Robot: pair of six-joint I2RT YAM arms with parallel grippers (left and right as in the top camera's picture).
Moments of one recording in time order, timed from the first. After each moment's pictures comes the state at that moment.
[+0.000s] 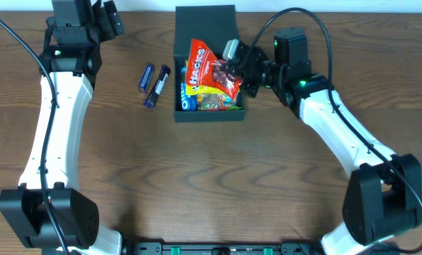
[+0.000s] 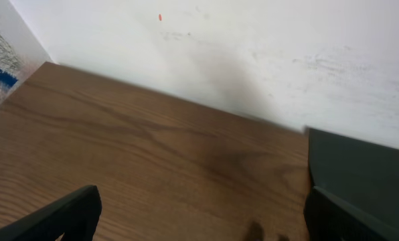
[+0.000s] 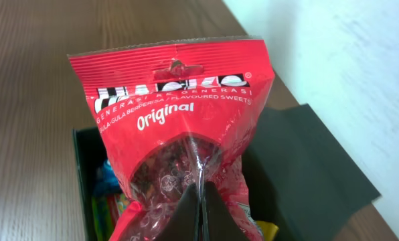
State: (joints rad) left arm 0.01 1.70 1.62 -0.48 -0.22 -0.19; right arm 0.31 1.78 1.30 -0.15 -0.68 -0.67
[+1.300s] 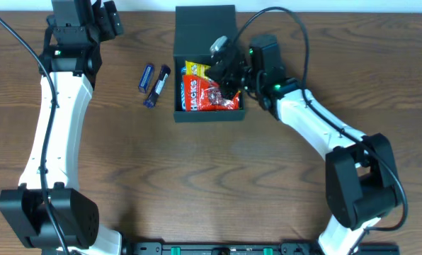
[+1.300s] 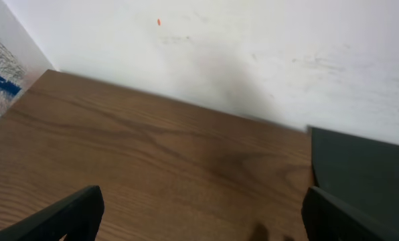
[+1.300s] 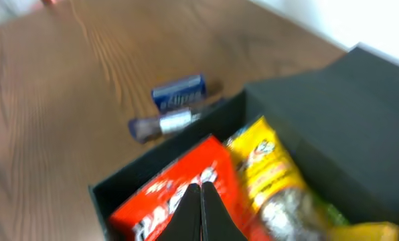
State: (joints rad) left arm 0.01 1.70 1.62 -0.47 -0.22 -0.15; right arm 0.41 1.90 1.31 -0.04 -0.58 -0.19
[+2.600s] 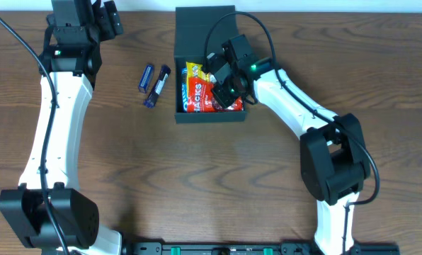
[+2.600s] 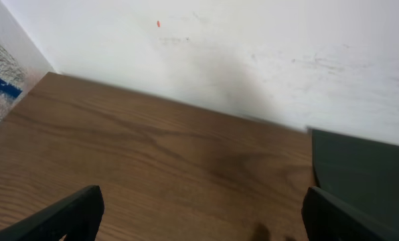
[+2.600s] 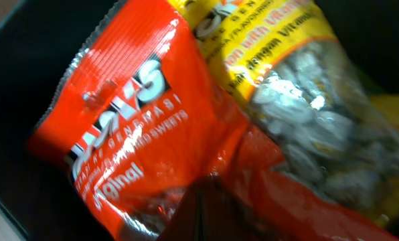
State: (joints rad) left arm 0.01 1.70 1.62 -0.46 -0.22 -0.14; right arm 0.46 2.12 1.66 -0.68 -0.25 -0.27
